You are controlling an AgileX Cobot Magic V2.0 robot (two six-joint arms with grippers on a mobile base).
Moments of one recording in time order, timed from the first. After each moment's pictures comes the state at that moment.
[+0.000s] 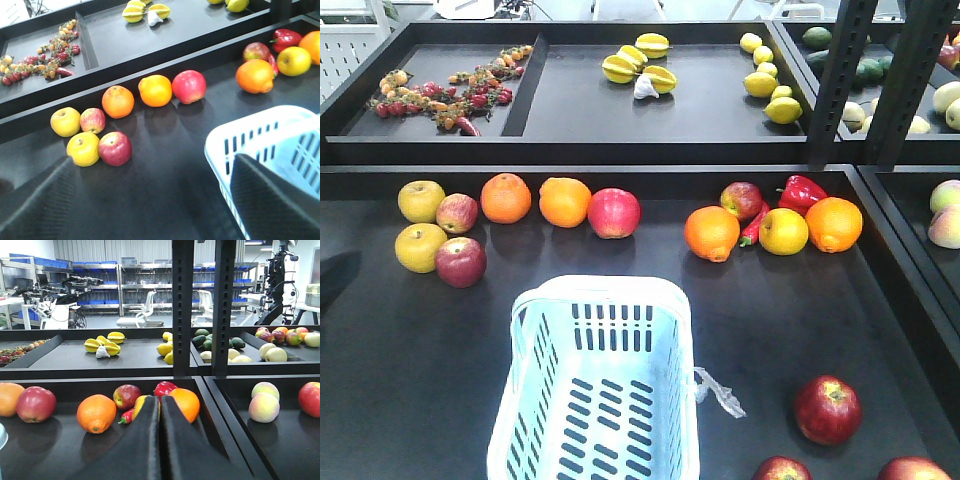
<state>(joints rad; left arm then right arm) -0.46 0.73 -0.76 0.43 0.58 -0.31 -0.04 -0.01 0.03 -0.02 0.01 0.03</state>
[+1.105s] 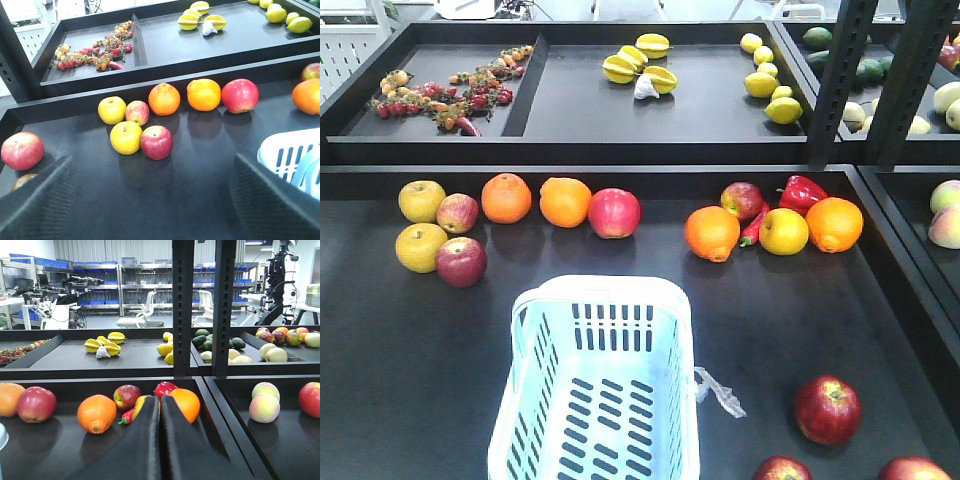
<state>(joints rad) -0.08 0.55 -0.57 0.04 0.44 0.05 -0.04 -0.01 0.03 -0.02 0.01 0.03</state>
